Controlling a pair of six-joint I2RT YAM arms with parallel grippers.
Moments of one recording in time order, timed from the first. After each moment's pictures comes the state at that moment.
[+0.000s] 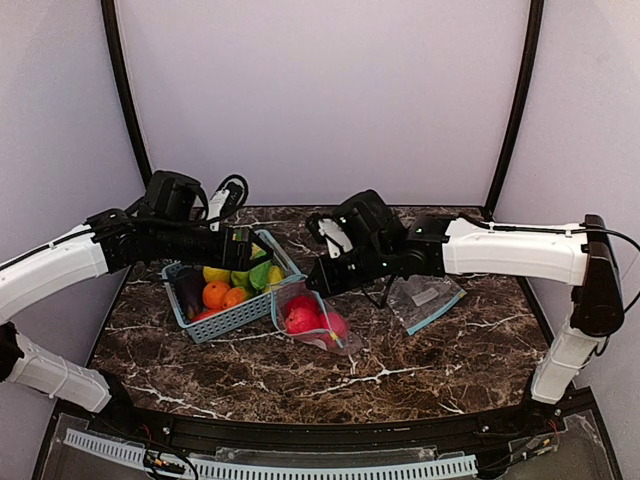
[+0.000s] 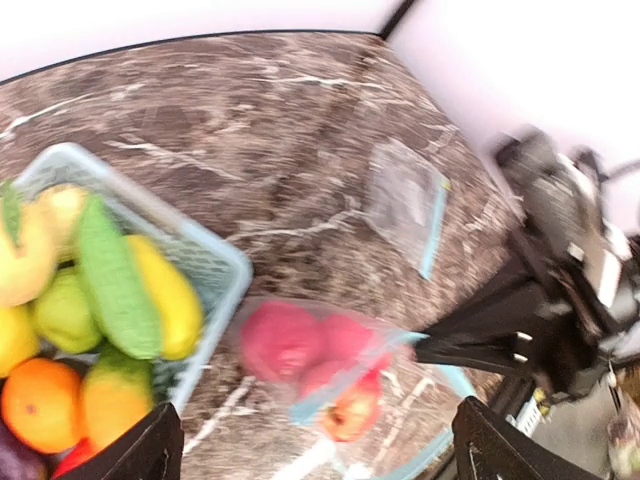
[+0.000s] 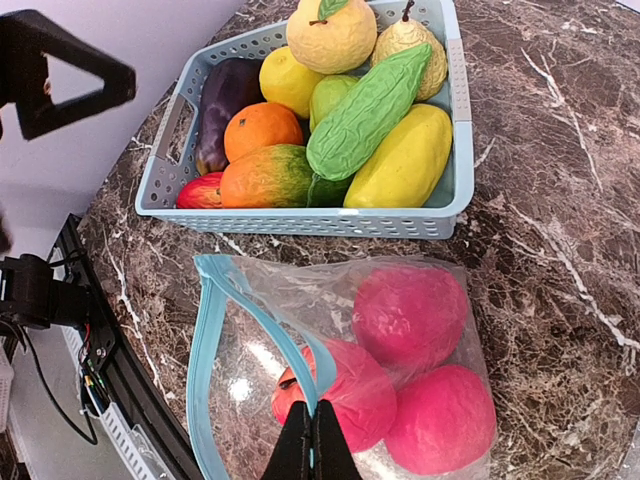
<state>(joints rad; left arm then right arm) -0.72 1.23 1.11 -0.49 0.19 -0.41 1.03 1.71 1.40 -0.41 -0.09 0.49</state>
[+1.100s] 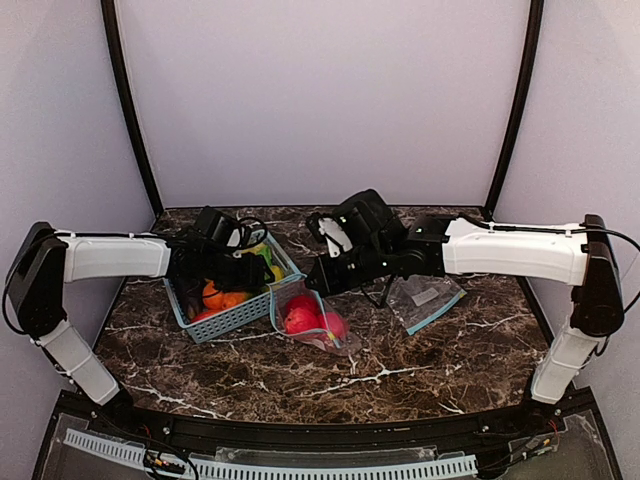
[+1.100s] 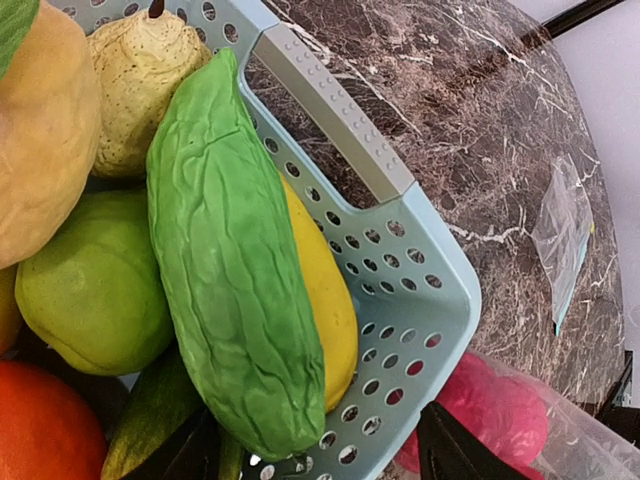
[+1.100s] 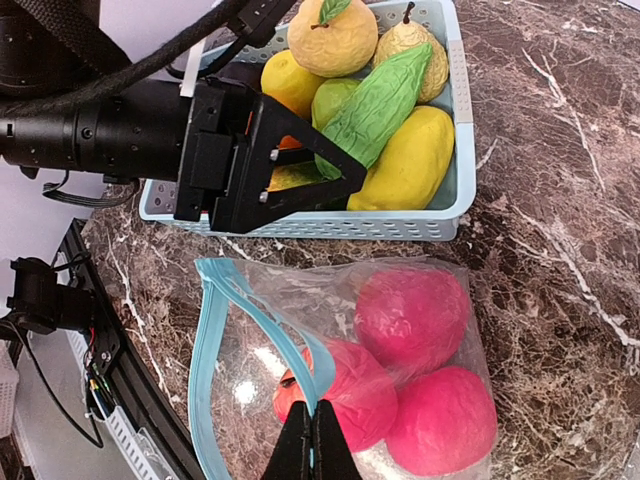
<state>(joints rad) -0.57 1.59 0.99 -0.26 0.14 -0.58 1.03 1.71 1.40 -0.41 -0.10 0.50</state>
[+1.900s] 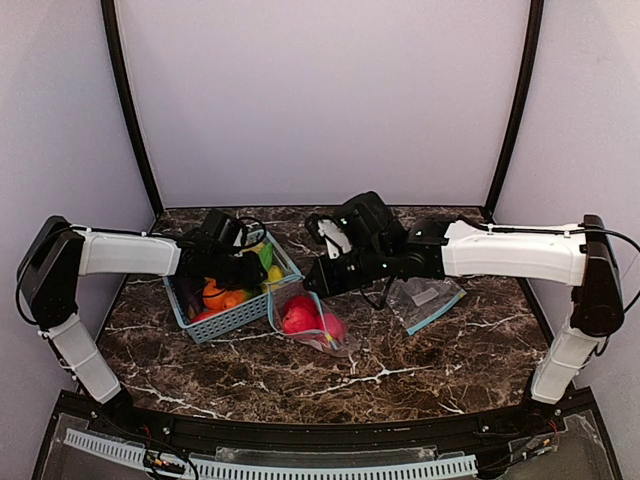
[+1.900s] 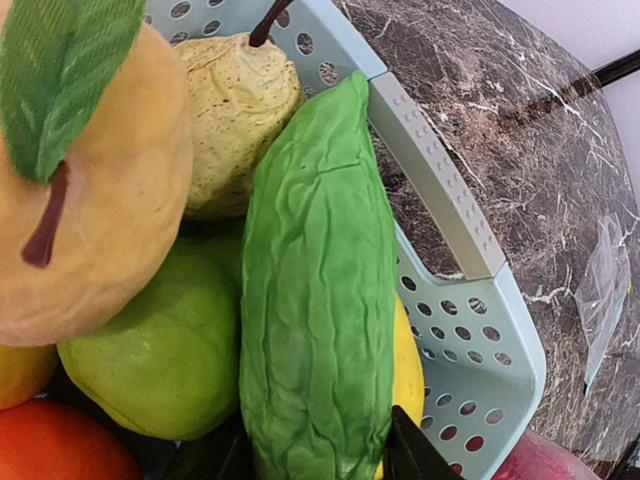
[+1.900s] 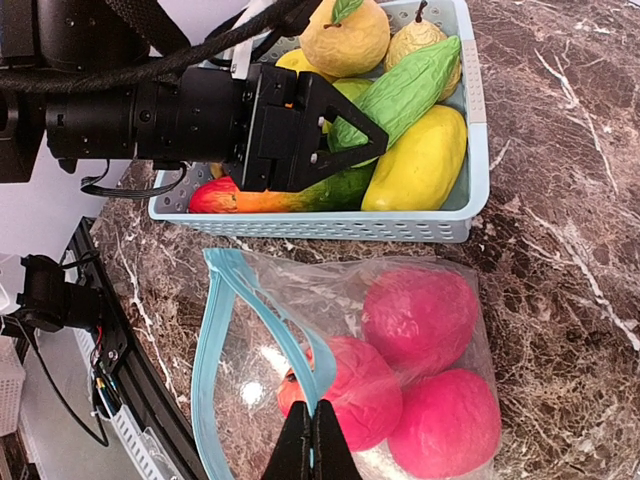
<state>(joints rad) -0.57 1.67 1.01 -0.20 0.02 -0.63 1.03 1.71 1.38 -0.37 -0.12 0.51</state>
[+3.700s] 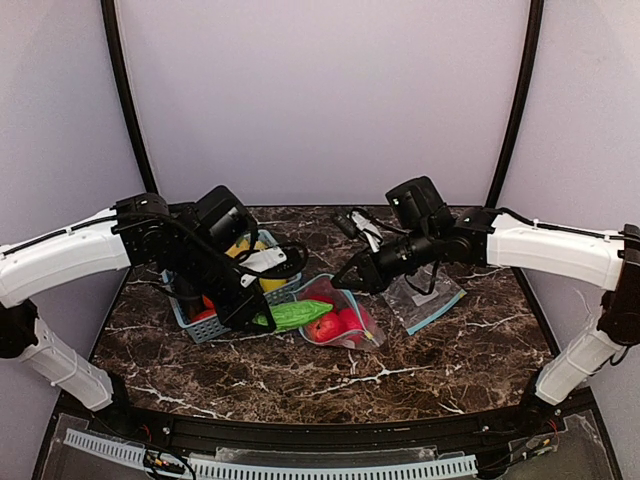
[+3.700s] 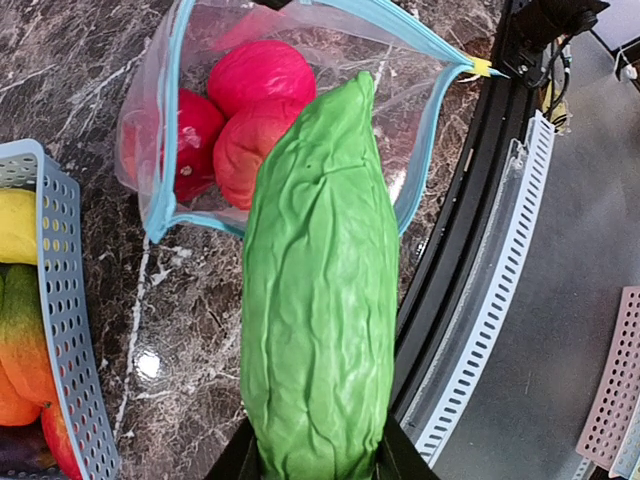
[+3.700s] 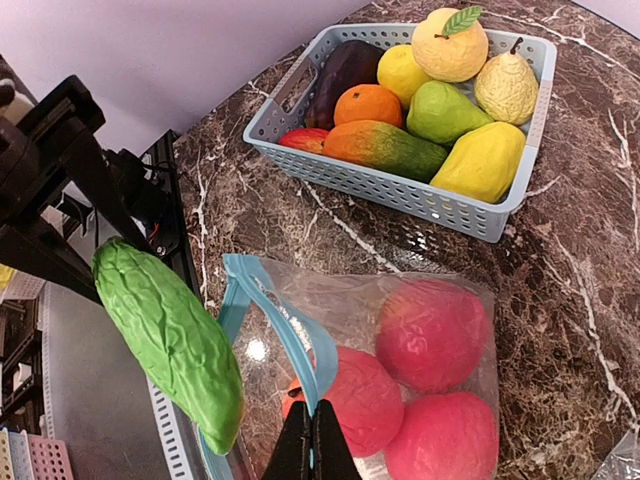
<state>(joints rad) -0.99 1.38 1.34 -1.02 0.24 -0.03 0.86 1.52 1.23 -0.40 -0.52 0.16</state>
